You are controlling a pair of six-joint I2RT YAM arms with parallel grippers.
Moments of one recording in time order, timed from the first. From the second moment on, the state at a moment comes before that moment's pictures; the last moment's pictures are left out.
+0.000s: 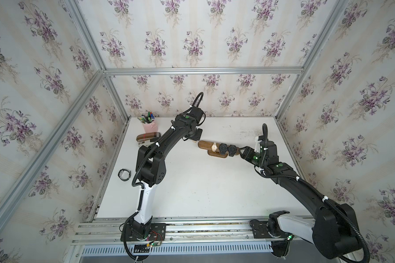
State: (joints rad) left arm -0.49 2.19 2.11 -1.08 -0.13 -0.11; right arm 0.24 1.19 0.67 -0.11 -0.19 0.66
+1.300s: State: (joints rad) left arm -0.55 2.41 2.38 -1.27 -0.03 -0.11; right arm 0.16 1.46 0.70 0.10 -0.33 0.63
